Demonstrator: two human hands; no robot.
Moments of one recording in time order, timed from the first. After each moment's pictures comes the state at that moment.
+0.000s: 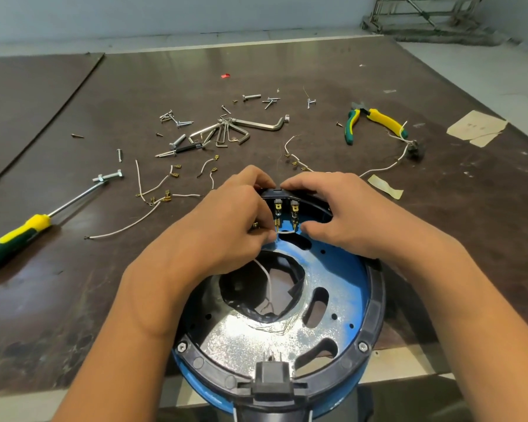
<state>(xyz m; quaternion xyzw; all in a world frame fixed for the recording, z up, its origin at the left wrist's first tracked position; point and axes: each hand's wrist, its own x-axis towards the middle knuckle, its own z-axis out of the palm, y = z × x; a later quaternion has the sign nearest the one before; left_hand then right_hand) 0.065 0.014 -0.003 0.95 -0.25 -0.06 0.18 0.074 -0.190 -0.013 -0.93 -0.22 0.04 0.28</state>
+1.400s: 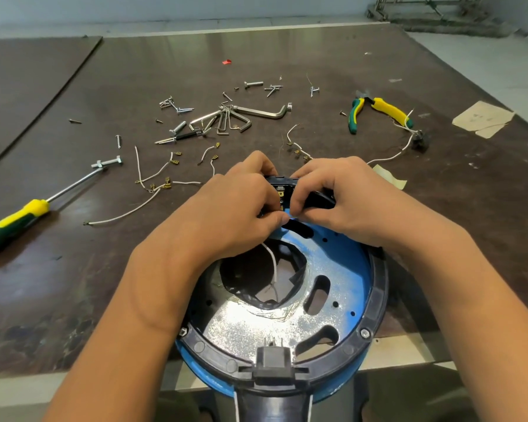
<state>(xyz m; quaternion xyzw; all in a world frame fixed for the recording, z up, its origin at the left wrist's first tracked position) 0.067 0.010 -0.006 0.95 -0.26 -0.04 0.16 0.071 -0.188 -0.008 -0.92 -0.25 0.03 0.29</state>
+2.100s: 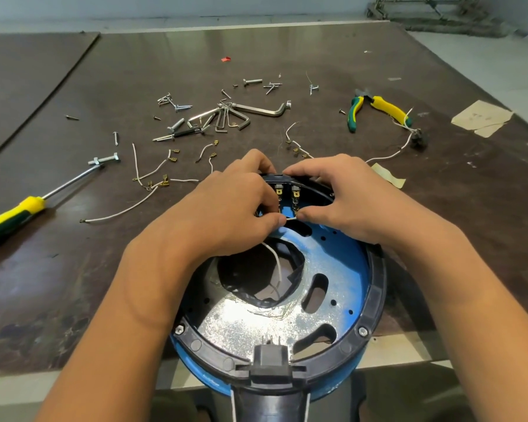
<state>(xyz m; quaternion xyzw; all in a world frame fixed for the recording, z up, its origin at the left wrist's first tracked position) 0.069 0.012 -0.009 0.95 -0.26 -0.05 0.15 0.074 -0.187 -0.011 -0.94 -0.19 0.05 0.29</state>
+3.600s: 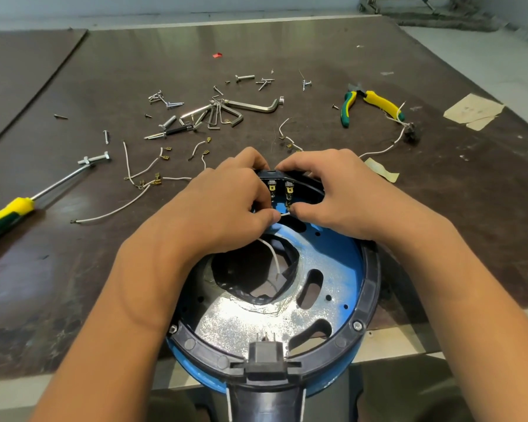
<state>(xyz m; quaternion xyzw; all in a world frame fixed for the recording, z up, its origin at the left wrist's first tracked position) 0.068 0.007 -0.005 0.95 -0.25 -0.06 0.15 0.074 -0.187 -0.014 -0.93 -0.23 0.01 0.27</state>
